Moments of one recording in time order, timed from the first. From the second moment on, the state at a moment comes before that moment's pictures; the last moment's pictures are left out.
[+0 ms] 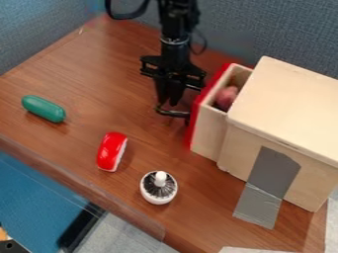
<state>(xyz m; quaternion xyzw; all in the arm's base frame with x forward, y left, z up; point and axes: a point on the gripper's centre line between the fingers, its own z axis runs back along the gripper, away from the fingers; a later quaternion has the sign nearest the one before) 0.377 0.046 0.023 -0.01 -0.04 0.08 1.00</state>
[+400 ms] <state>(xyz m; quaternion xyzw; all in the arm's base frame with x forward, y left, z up) 0.372 0.072 0.023 0.00 -0.04 0.09 1.00</state>
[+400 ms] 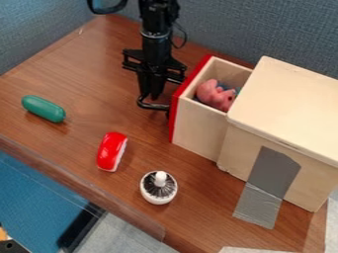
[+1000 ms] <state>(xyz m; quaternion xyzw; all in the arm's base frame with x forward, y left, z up) 0.366 0.093 0.024 0.01 -0.03 0.10 0.99</state>
